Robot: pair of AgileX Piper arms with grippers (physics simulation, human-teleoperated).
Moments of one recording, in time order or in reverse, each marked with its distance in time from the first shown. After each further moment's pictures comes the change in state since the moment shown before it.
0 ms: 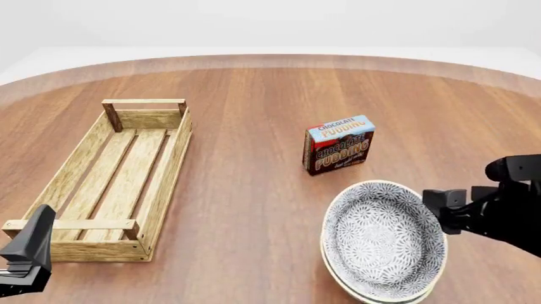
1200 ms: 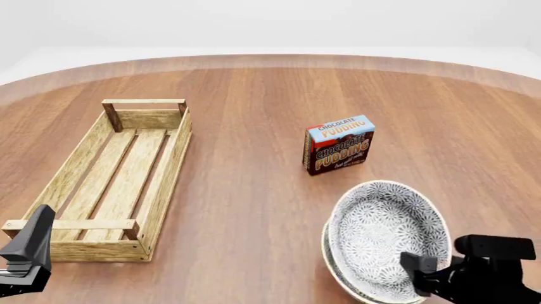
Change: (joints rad) left arm 0.003 0.000 0.000 0.000 0.000; right arm 0.070 0.134 0.411 -0.451 0.192
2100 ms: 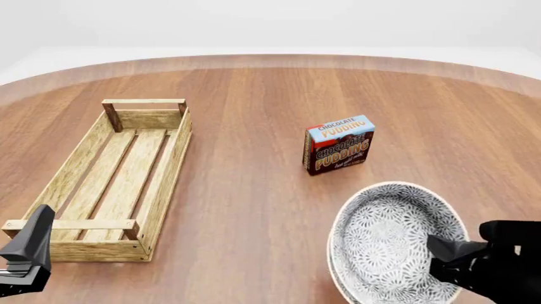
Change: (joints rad) left arm 0.002 0.000 0.000 0.000 0.000; right arm 0.008 -0.268 -0.124 0.291 -0.011
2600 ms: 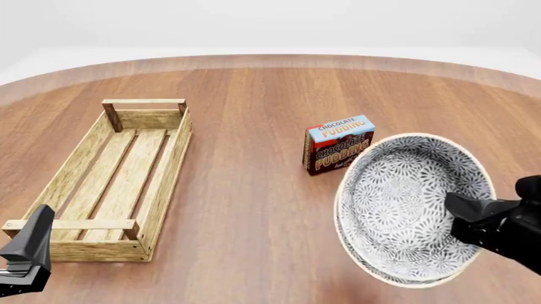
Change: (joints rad) left arm 0.001 0.000 0.000 0.000 0.000; right arm -0.022 -0.049 -0.210 0.130 -0.029
